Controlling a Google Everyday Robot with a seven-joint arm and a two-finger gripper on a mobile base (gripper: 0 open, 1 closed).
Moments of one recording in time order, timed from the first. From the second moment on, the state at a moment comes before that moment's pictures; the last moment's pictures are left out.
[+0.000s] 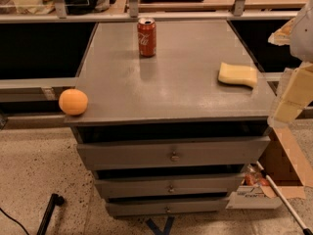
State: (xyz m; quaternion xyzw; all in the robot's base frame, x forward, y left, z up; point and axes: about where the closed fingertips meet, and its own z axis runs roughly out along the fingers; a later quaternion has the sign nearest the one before) arm 0.438 -0.215 0.982 -0.60 0.78 -0.04 0.17
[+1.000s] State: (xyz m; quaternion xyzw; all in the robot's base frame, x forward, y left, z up) arm 0.472 -0.233 0.999 -0.59 0.78 -0.08 0.20
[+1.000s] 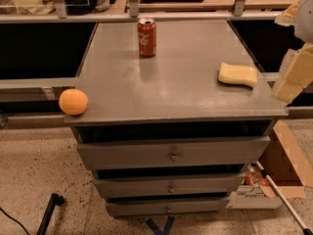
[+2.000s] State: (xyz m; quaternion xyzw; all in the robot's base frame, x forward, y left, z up) arm 0.579 -0.286 0.951 -0.60 0.78 -0.12 0.16
